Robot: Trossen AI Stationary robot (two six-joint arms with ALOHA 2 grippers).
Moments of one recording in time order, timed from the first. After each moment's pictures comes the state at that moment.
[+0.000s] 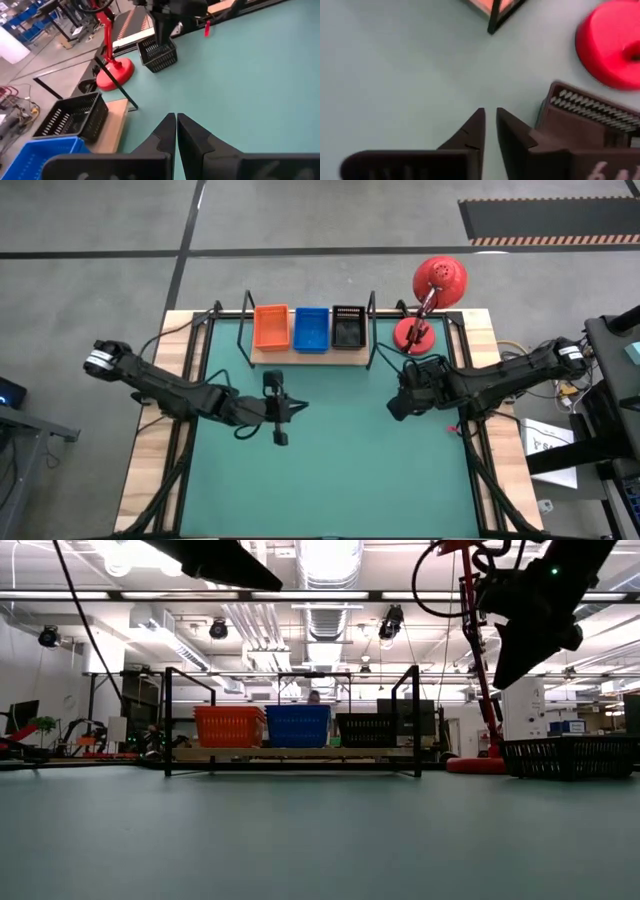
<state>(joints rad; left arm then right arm) -0.32 1.27 0.84 0.00 -0.56 0.16 0.19 1.19 0.84 -0.91 0.49 0.93</state>
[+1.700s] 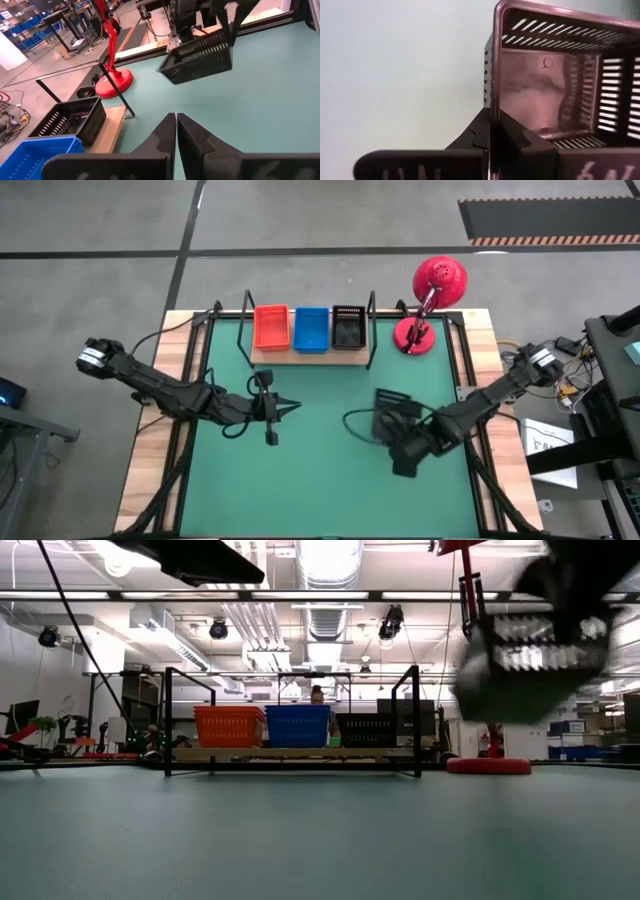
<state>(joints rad) -0.34 1.16 0.71 0.13 -0.55 0.14 0.53 1.49 1.18 -1.02 0.23 0.68</state>
